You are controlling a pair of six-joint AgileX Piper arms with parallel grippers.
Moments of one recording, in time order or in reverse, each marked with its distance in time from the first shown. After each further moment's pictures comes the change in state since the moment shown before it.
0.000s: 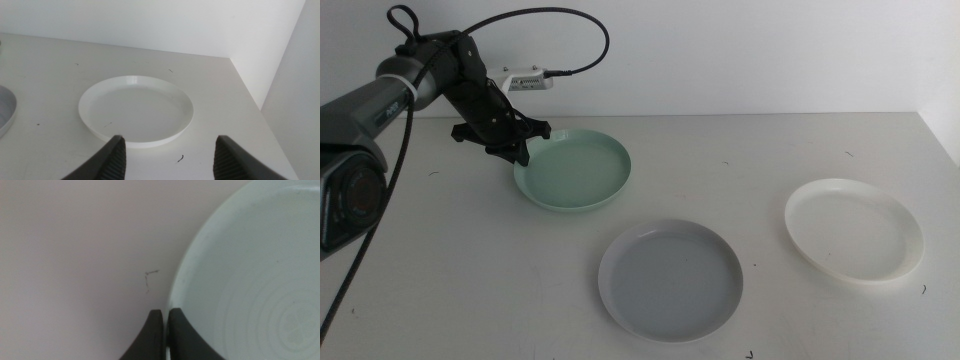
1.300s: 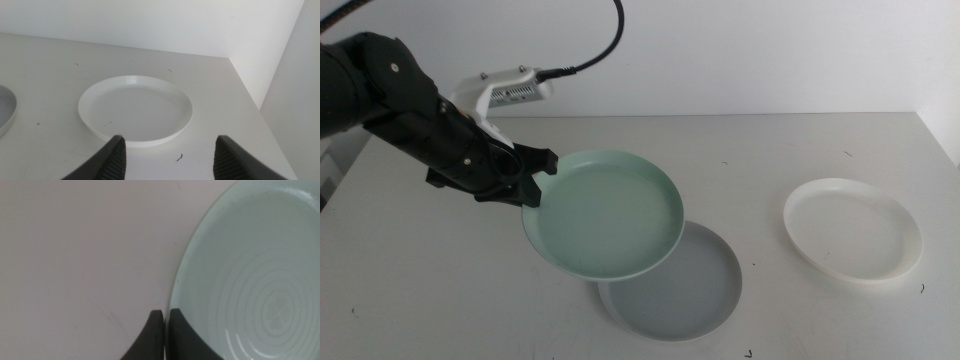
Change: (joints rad) left arm -0.124 -0.794 0.945 -0.210 -0.244 0.028; right arm 0.000 0.000 0.000 0.000 0.000 0.000
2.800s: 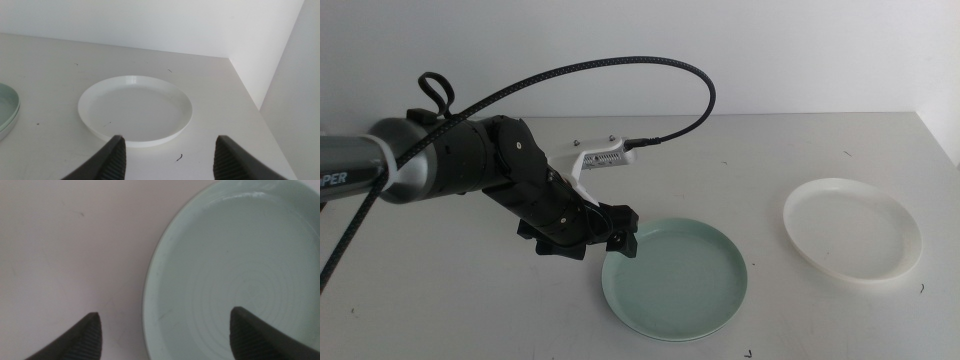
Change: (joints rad) left arm -0.232 0.180 0.069 -0.100 -0.206 -0.035; right arm 0.000 0.000 0.000 0.000 0.000 0.000
